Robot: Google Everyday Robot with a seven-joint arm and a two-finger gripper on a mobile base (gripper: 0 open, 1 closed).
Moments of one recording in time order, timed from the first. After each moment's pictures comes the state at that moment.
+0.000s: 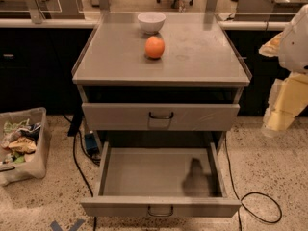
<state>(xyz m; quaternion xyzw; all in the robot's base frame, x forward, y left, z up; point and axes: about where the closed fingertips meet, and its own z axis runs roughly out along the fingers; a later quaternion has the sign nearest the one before) 0.438 -0.217 0.976 -0.60 0.78 -0.03 0.16</state>
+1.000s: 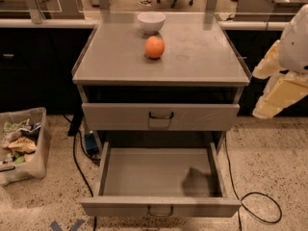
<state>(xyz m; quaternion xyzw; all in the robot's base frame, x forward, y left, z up) 0.438 -0.217 0.976 -0.60 0.78 -0.03 0.16</state>
